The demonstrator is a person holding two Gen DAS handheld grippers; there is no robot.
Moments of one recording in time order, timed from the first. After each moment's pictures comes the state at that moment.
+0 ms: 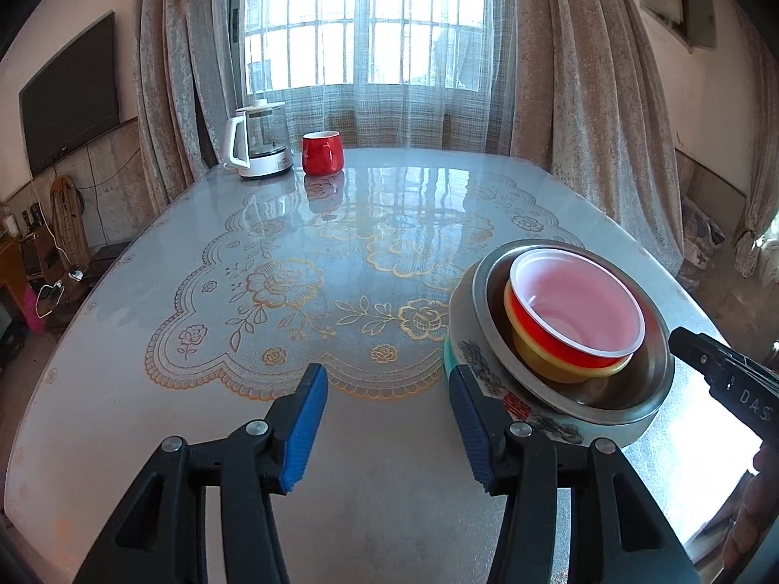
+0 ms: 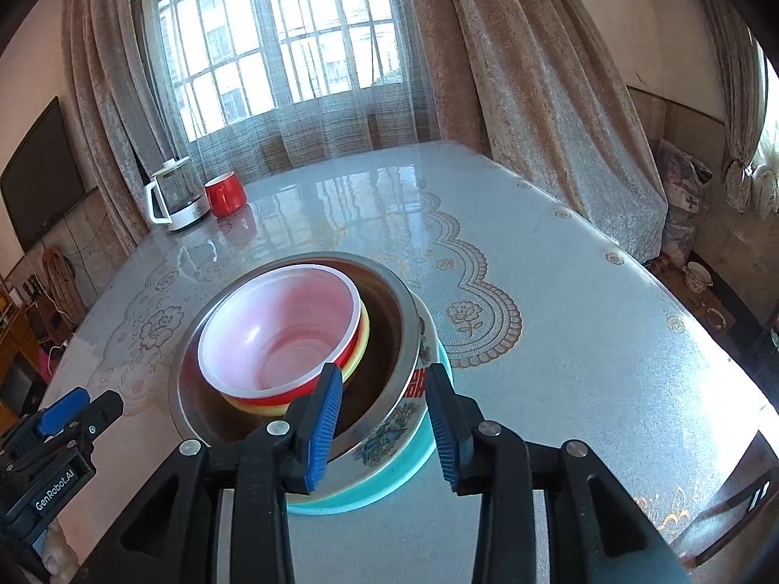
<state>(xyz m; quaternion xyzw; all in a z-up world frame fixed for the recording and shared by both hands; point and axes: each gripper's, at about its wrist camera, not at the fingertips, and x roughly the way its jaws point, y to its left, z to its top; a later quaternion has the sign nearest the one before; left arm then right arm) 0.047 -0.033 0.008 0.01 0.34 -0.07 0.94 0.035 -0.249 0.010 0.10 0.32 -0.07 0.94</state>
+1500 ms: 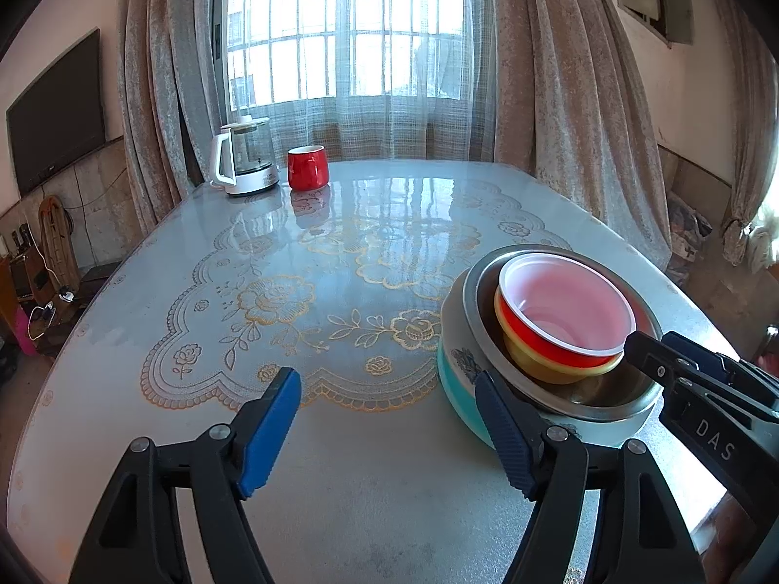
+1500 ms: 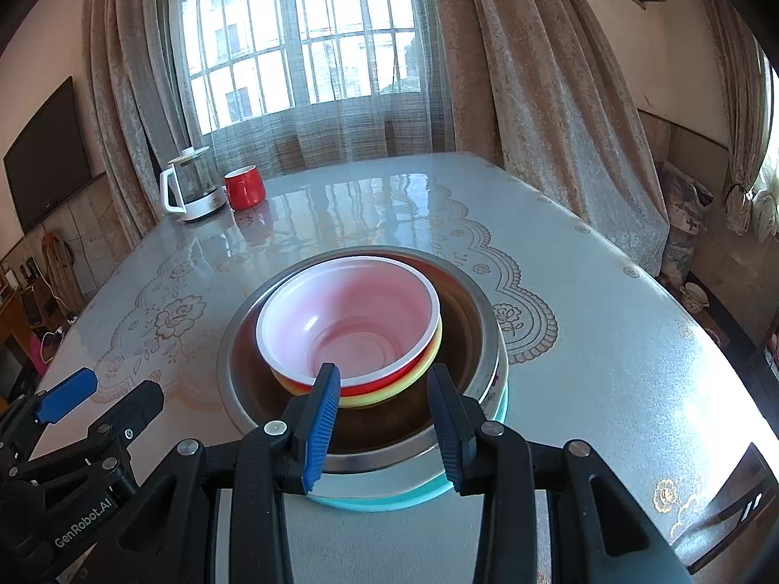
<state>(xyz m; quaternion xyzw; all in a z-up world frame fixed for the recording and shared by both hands) 0.047 -0.032 0.012 0.03 0.32 -0.09 0.94 0.037 -0.199 0.010 0.07 0.32 -0.07 0.94</state>
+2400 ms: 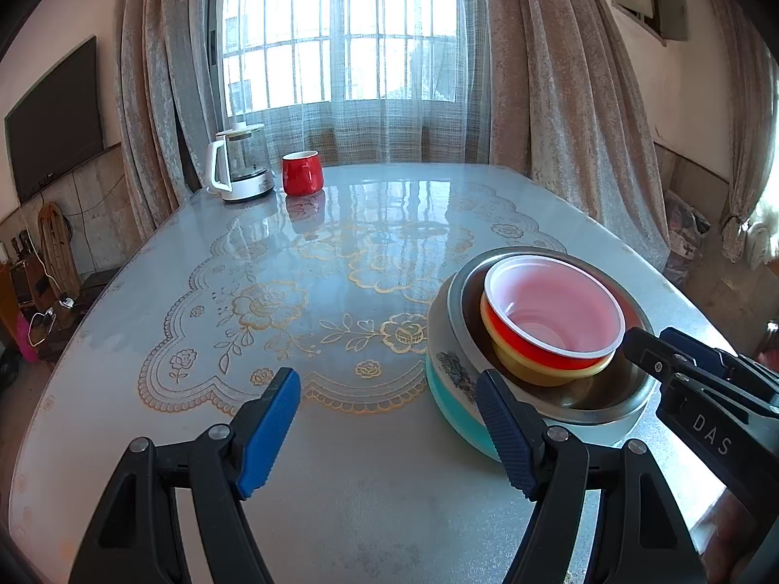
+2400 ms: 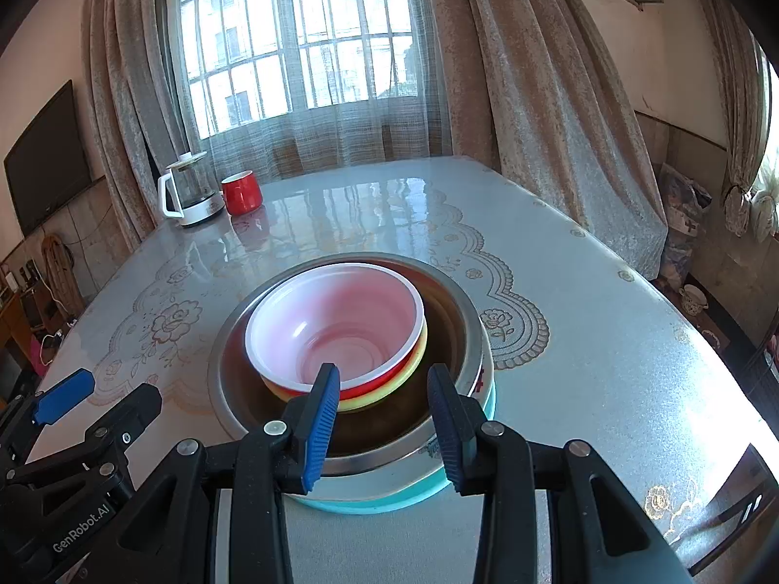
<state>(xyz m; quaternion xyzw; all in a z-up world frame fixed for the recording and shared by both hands) 0.045 -0.042 0.015 0.03 0.31 -0.09 0.94 0.037 -0.207 0.011 0.07 0.31 -0.07 0.94</state>
